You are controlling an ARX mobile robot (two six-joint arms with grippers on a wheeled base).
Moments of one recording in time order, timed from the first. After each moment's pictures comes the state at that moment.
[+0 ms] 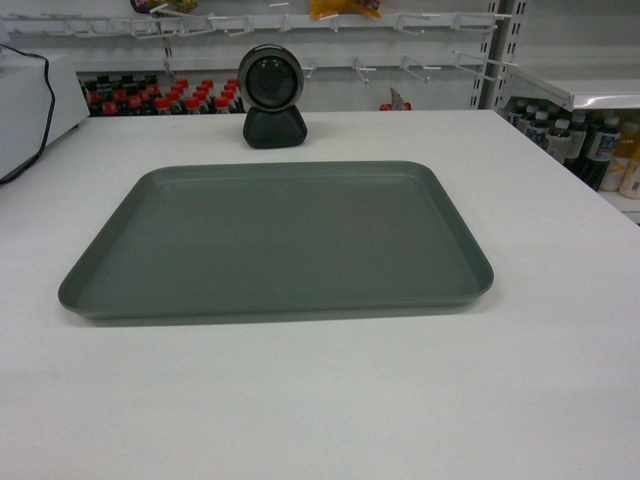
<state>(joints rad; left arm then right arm) 0.00 0.01 0.01 0.00 0.00 -0.01 0.00 0.00 0.01 0.00 0.00 0.00</state>
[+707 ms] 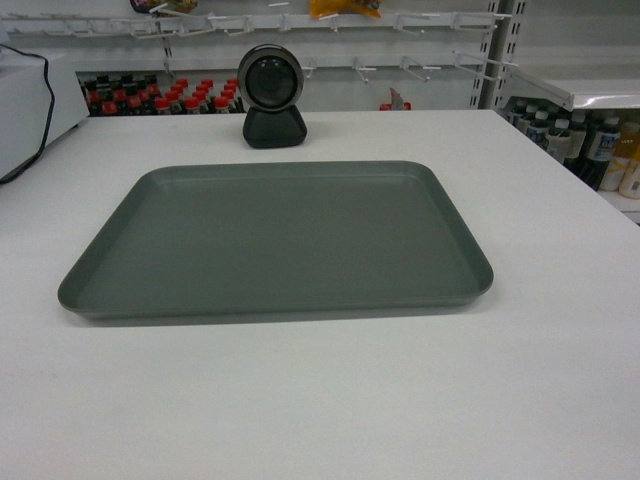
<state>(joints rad) 0.00 0.01 0.01 0.00 0.00 -0.01 0.00 0.00 0.01 0.00 0.00 0.00</state>
